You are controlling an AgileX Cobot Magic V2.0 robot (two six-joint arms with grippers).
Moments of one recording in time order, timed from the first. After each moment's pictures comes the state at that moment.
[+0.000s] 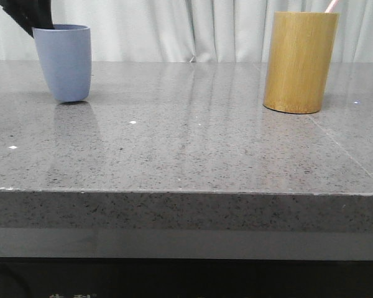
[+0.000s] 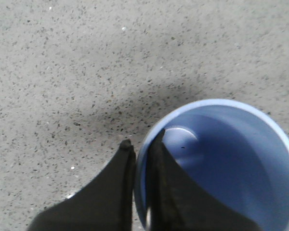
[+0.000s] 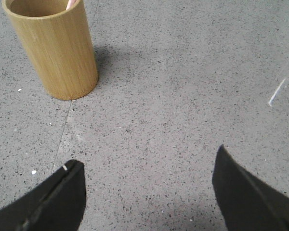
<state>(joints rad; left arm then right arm) -0.21 1.97 -2.03 -0.01 1.18 0.01 -0.01 0.72 -0.73 0.00 0.62 0.06</state>
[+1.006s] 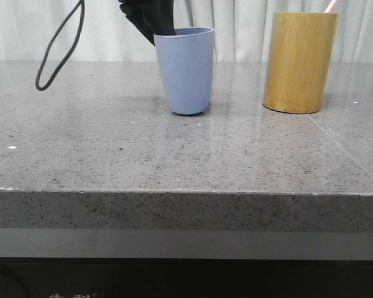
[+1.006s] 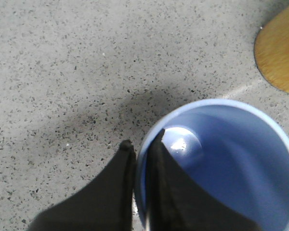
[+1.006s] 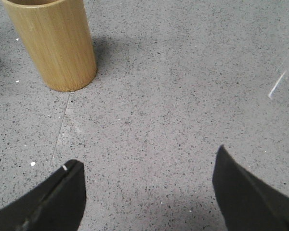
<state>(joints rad) -0.54 2.05 -2.12 -0.08 1.16 0.01 -0.01 0.72 -0.73 0.00 0.64 0.06</state>
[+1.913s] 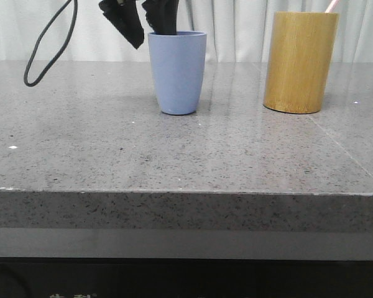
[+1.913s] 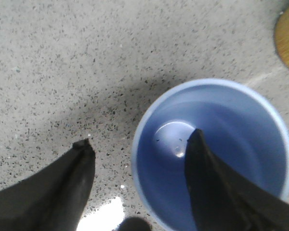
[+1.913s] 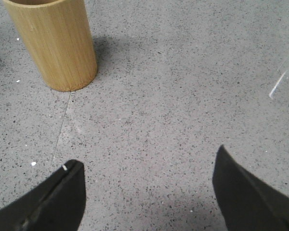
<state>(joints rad) -0.54 2.05 -2.15 -0.04 1.21 0.03 -0.01 0.72 -0.73 0.01 0.64 0.06</state>
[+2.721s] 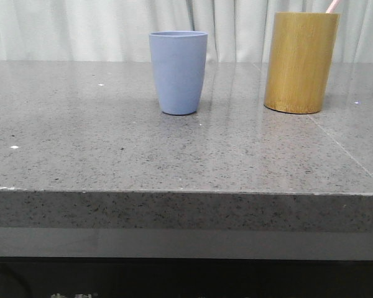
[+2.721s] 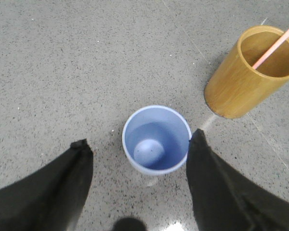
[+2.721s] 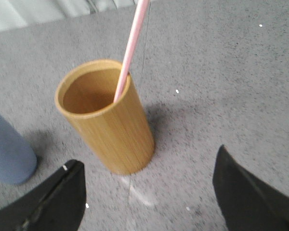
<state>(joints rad) -0.54 1.72 -2.05 -0.06 1.17 0.01 0.00 1.02 -0.87 0.37 0.37 -0.06</state>
